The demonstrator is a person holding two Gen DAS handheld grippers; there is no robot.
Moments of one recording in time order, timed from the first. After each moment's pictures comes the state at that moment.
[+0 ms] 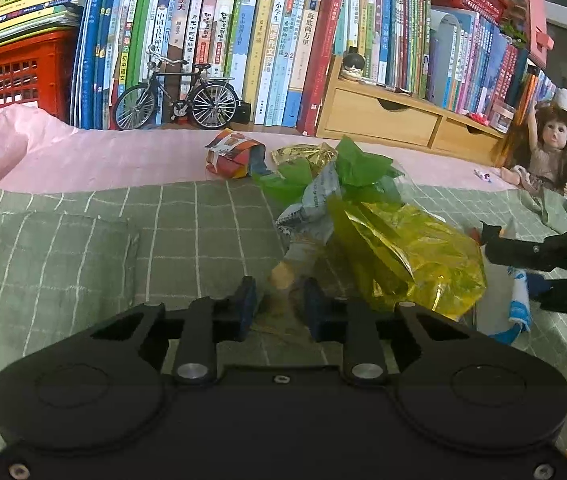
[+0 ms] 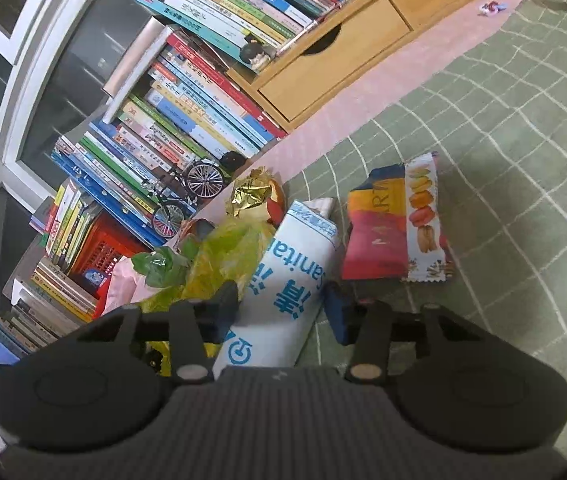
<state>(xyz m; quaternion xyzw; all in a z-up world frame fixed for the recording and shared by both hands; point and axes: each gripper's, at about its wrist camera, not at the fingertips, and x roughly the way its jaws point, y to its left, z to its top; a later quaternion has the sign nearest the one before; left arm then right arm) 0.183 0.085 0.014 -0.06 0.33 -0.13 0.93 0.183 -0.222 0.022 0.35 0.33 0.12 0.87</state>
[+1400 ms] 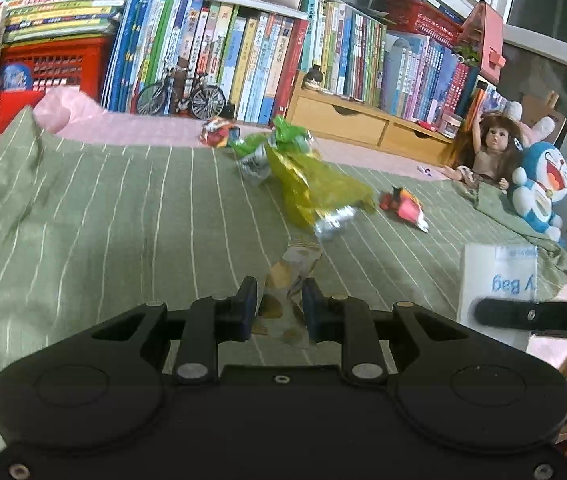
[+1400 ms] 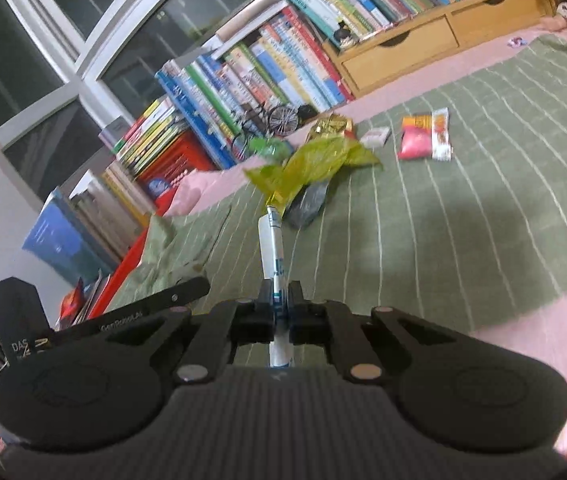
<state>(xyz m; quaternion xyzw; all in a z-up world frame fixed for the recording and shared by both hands) 0.007 0.100 0.046 -0.09 0.31 -0.15 0.93 0.017 -0.194 0.067 0.26 0.34 0.20 0.88</state>
